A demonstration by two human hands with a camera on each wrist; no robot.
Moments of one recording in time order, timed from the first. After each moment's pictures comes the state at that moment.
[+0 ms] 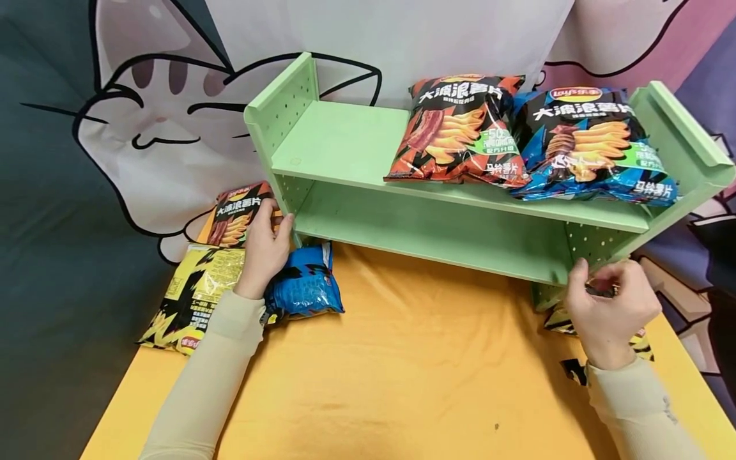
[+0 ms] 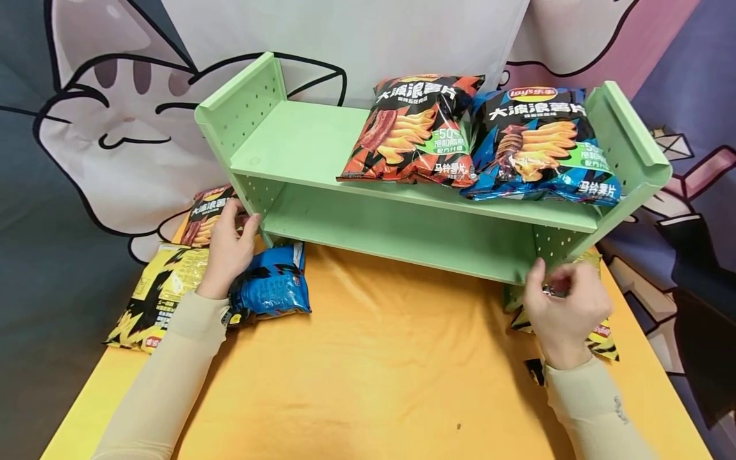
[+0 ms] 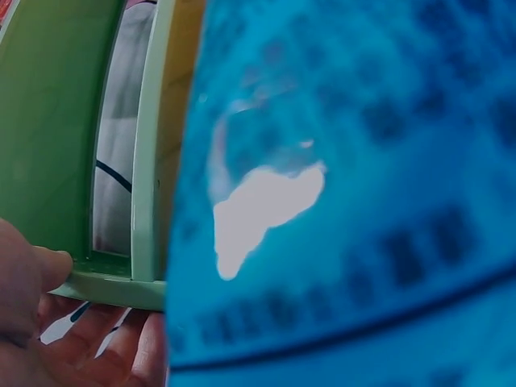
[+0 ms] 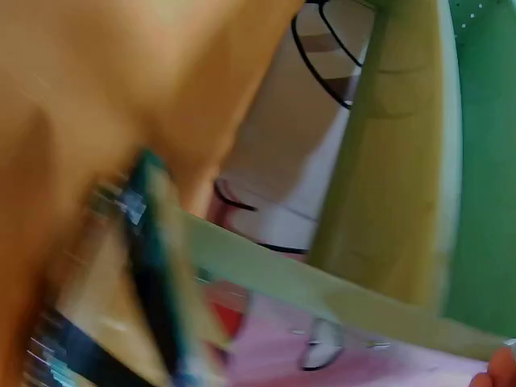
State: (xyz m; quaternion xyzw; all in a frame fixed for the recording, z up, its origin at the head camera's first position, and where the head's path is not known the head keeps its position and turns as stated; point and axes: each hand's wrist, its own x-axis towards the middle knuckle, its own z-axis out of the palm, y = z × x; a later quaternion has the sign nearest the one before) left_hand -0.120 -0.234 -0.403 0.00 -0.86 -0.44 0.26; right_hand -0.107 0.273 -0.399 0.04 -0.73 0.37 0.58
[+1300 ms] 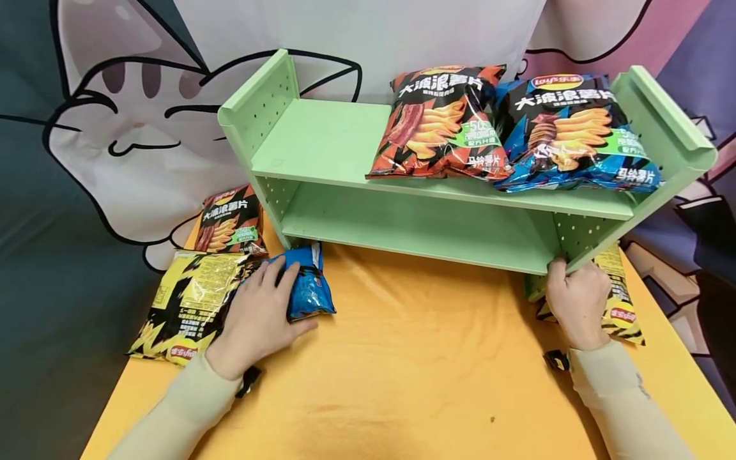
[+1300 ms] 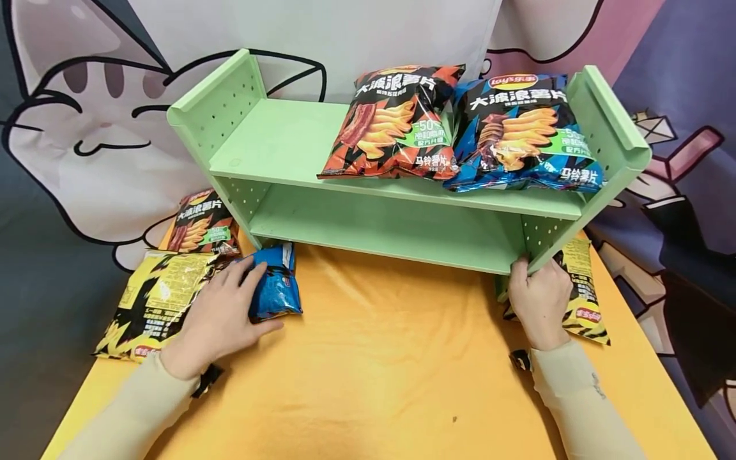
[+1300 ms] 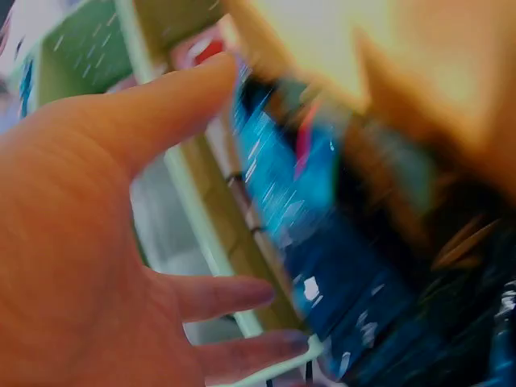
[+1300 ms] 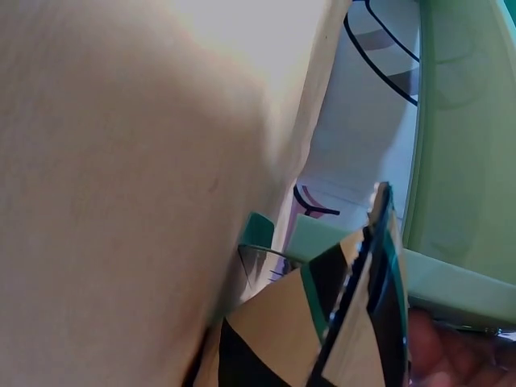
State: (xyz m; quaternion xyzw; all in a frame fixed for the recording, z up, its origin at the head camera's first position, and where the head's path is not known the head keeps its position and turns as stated) left_hand -0.027 -0.203 -0.406 -0.07 -1.00 -0.04 0.04; right_hand -0.130 0.308 -0.447 0.03 -0.88 0.29 0.37
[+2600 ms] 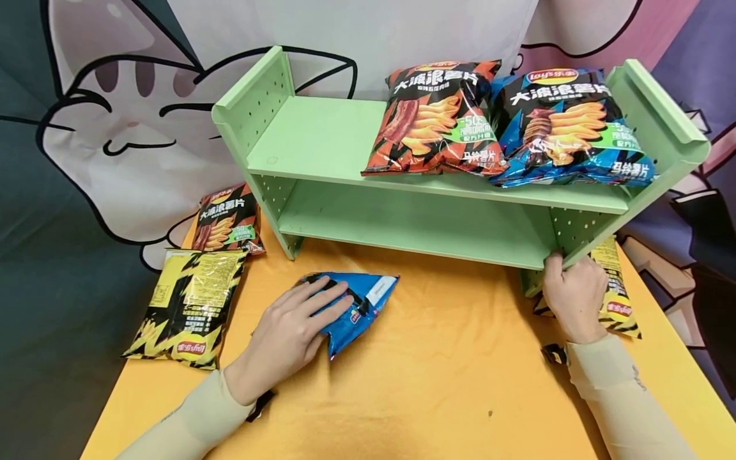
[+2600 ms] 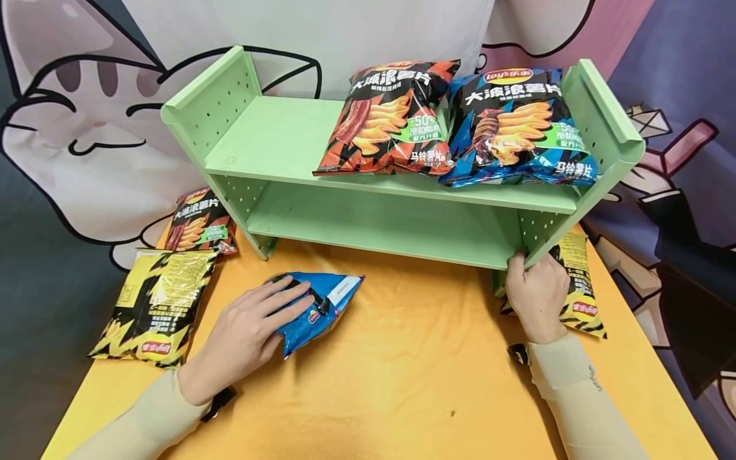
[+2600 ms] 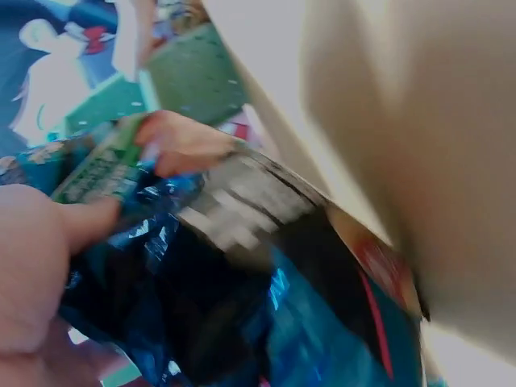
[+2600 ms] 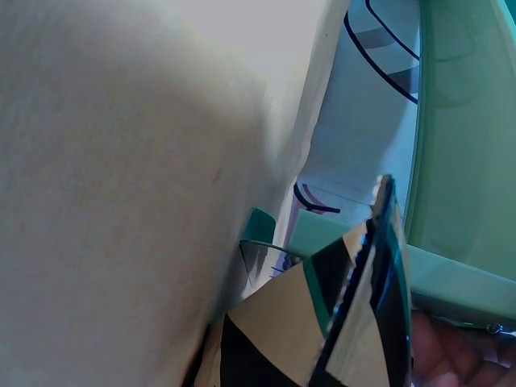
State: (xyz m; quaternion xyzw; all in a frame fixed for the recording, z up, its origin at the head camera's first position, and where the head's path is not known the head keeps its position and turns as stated) left_hand 0.000 -0.161 -0.405 -0.33 -0.91 -0.10 0.23; right_hand -0.132 0.309 -0.448 0.03 -0.88 0.28 0.37
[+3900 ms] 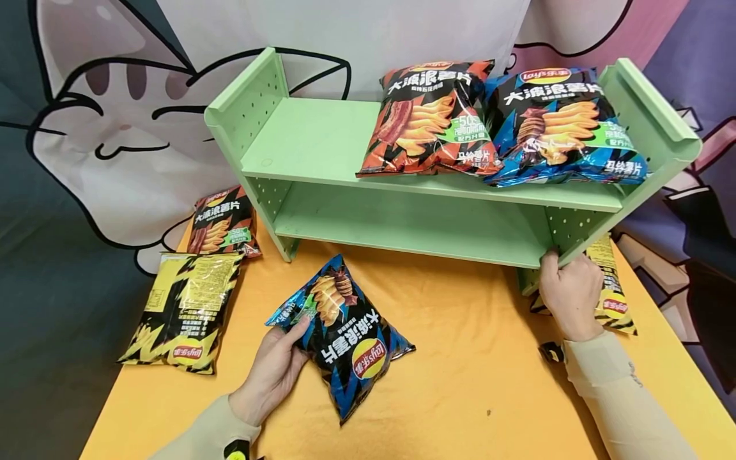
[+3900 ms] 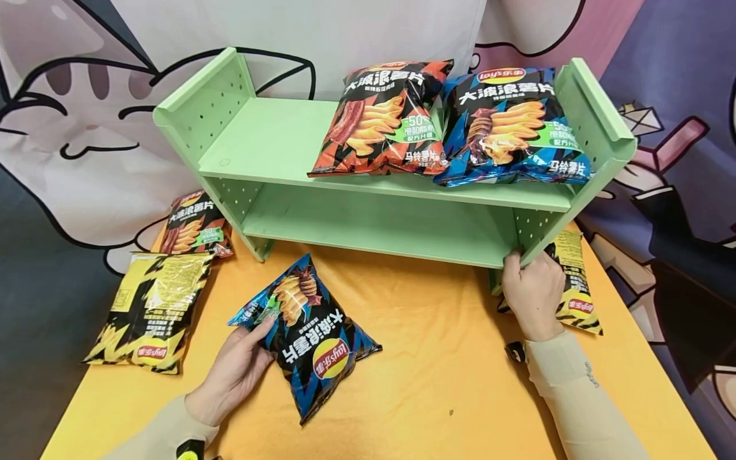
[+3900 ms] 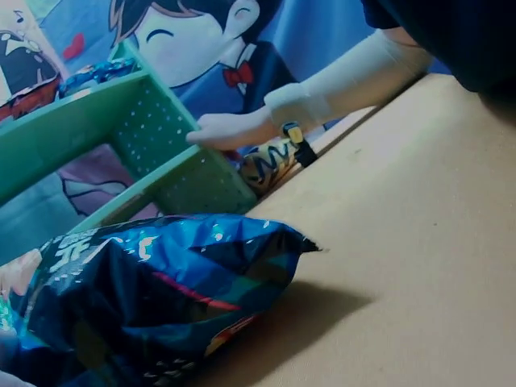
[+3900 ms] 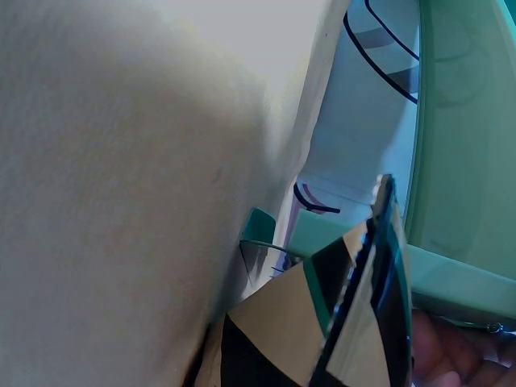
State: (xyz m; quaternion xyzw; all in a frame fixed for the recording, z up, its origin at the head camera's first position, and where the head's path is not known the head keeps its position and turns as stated) left_hand 0.018 -0.157 -0.465 0.19 -0.49 -0.84 -0.06; right_hand -0.132 0.309 -0.448 0.02 -0.88 0.27 0.38
